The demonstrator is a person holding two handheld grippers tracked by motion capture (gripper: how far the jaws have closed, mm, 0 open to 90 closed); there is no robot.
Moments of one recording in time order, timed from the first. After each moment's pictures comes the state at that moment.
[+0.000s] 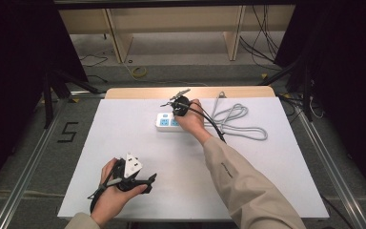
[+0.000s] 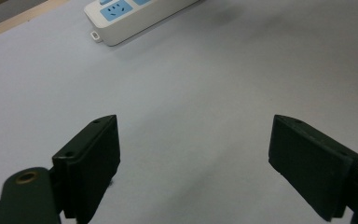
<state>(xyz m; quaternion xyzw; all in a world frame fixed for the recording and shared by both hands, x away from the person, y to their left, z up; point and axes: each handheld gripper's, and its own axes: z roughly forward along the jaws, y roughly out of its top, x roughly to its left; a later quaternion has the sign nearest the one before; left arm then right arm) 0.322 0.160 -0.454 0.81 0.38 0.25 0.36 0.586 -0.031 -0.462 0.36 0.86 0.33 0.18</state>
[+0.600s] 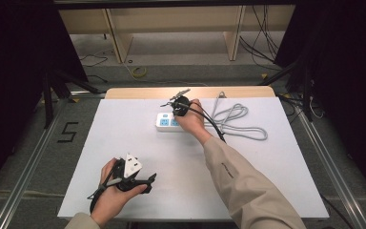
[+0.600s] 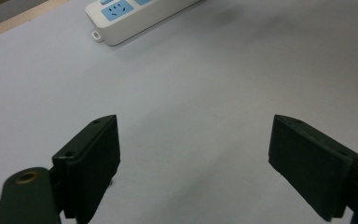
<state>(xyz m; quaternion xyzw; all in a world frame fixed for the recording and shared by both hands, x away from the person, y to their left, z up) 0.322 0.161 -0.453 0.81 0.38 0.26 0.36 0.586 -0.031 -0.462 0.35 0.86 0.33 0.19</state>
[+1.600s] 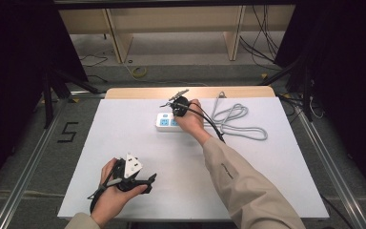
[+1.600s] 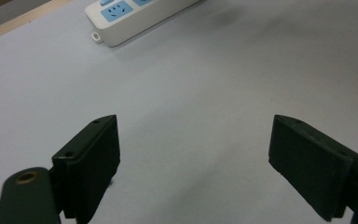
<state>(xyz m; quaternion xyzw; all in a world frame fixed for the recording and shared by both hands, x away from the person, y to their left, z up) 0.322 0.160 -0.453 0.81 0.38 0.26 0.36 0.583 -0.029 -0.461 0.35 0.86 0.32 0.19</state>
